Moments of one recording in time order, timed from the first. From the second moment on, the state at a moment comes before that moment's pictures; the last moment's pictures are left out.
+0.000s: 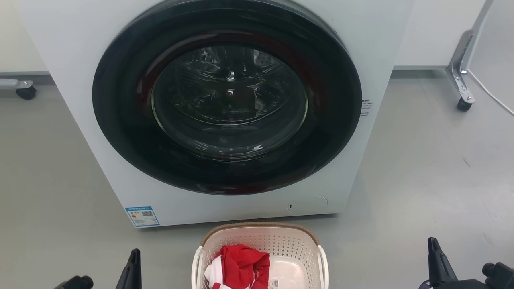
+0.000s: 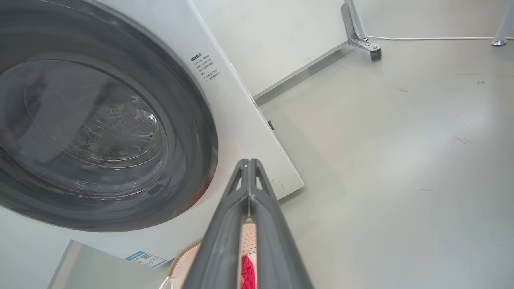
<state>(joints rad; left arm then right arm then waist) 0.09 0.12 -0.13 0.16 -0.77 0.05 -0.08 0.05 -0.14 0.11 0.20 0.69 -0.04 -0.12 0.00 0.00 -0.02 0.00</state>
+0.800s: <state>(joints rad) 0.03 0.09 -0.04 0.21 -1.09 -0.02 -0.01 0.00 -0.10 0.01 0.24 1.04 0.02 -0.03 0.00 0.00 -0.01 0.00</state>
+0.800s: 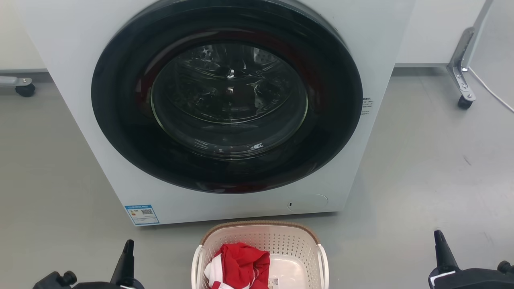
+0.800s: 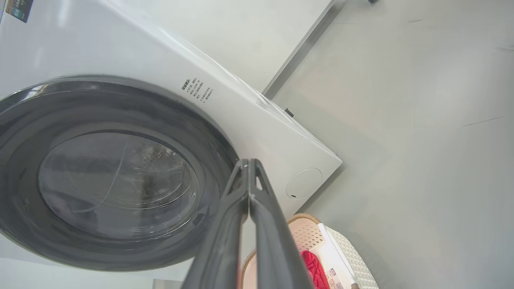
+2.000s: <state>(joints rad) -0.07 0.05 0.08 0.28 -1.55 -0.11 0.10 -0.08 -0.05 -0.12 0.29 1.54 0.11 0.10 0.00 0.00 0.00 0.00</state>
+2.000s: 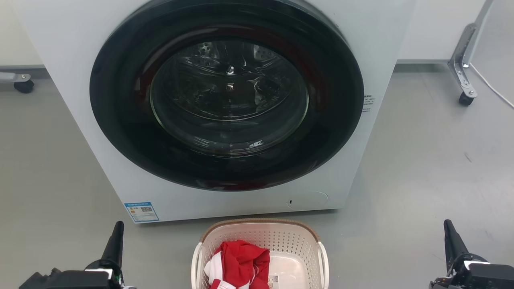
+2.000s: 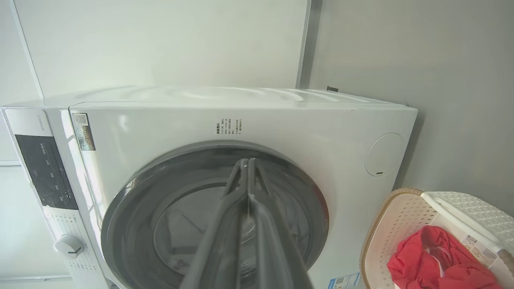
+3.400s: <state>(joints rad) -0.08 0.04 0.09 0.29 -1.60 -0.12 0.11 -0.09 -0.04 -0.13 0.30 1.60 0.12 0.11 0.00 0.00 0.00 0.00</state>
